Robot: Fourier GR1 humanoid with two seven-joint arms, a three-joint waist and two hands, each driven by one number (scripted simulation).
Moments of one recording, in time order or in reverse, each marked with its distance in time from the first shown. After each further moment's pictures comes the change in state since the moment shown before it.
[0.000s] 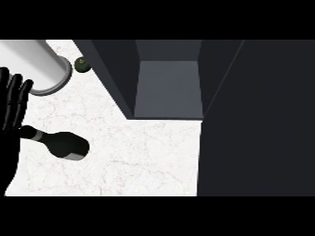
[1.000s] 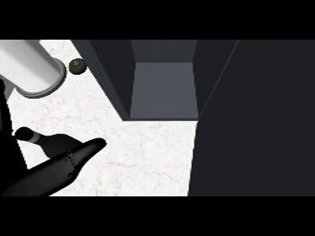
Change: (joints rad) left arm -0.156 -0.133 -0.251 -0.163 -0.447 0.655 0.520; right arm 0.198 -0.032 0.213 -0.262 -0.254 0.213 0.174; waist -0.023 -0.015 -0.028
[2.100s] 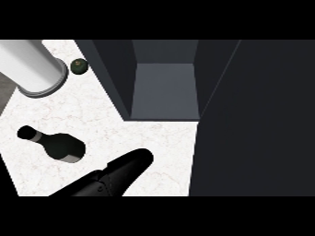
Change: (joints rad) left arm -0.409 0.000 -0.177 -0.062 -0.598 -0.116 0.641; right arm -0.109 0.002 0.018 -0.036 -0.007 -0.070 0.175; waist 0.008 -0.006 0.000
